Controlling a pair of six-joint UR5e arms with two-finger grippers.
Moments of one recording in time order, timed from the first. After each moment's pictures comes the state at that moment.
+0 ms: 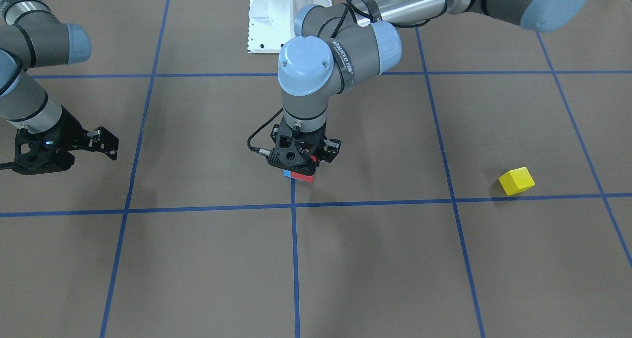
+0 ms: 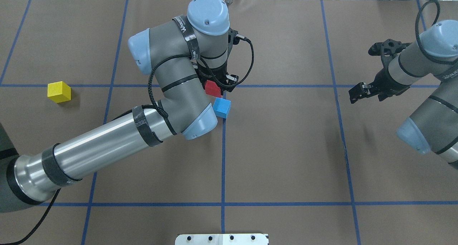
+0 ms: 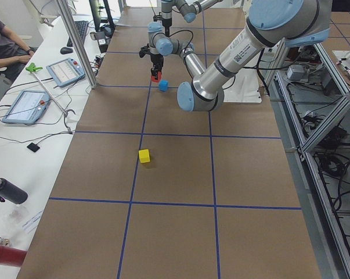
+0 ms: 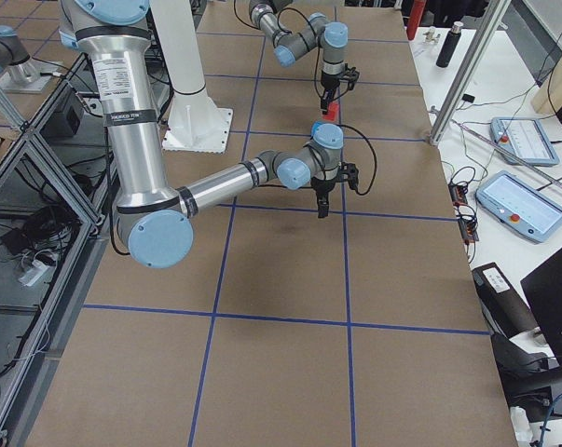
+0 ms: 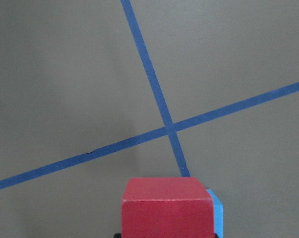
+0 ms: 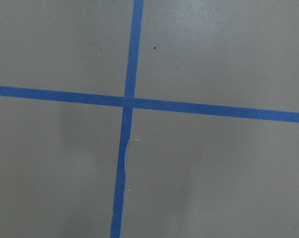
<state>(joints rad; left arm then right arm) -0.64 -2.58 -1.33 -1.49 -1.99 -0.76 0.93 -1.40 1.75 -1.36 2.15 0.74</state>
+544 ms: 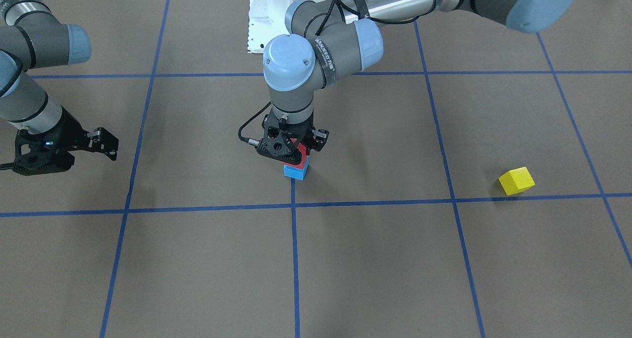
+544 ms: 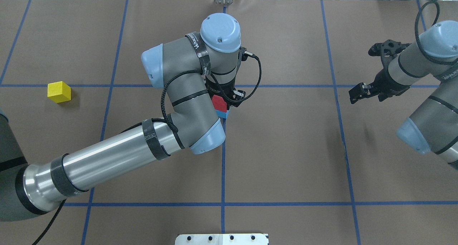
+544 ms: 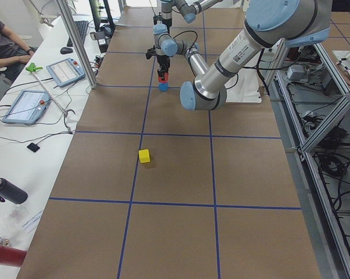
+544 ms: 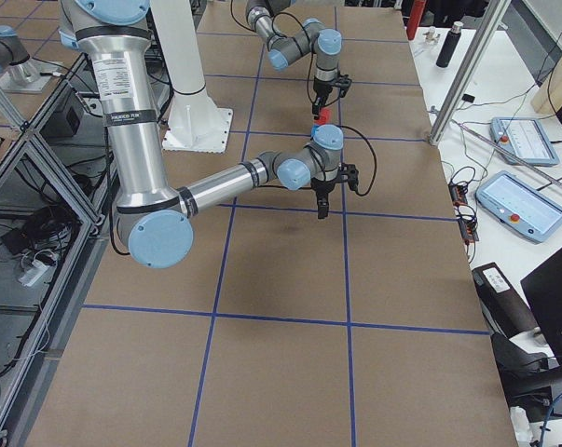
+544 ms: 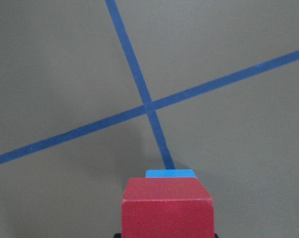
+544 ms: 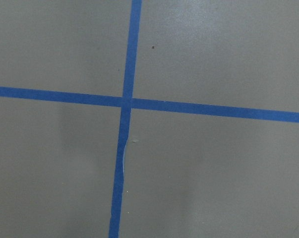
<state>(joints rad) -0.59 -2.59 -1.32 -1.47 -1.99 -0.77 0.93 -1.40 1.75 -1.36 2.15 0.74</state>
